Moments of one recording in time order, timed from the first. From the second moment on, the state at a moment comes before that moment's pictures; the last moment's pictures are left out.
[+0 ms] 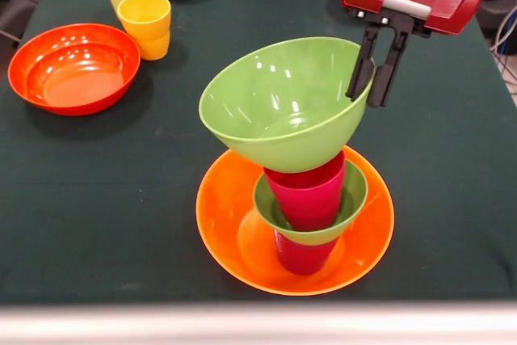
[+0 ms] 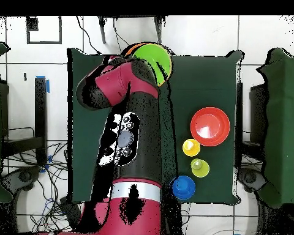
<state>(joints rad) 0.04 -0.52 -0.11 1.10 -0.50 0.41 2.38</state>
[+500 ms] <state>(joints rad) 0.05 -0.52 -0.11 1.10 -0.50 0.41 2.38</state>
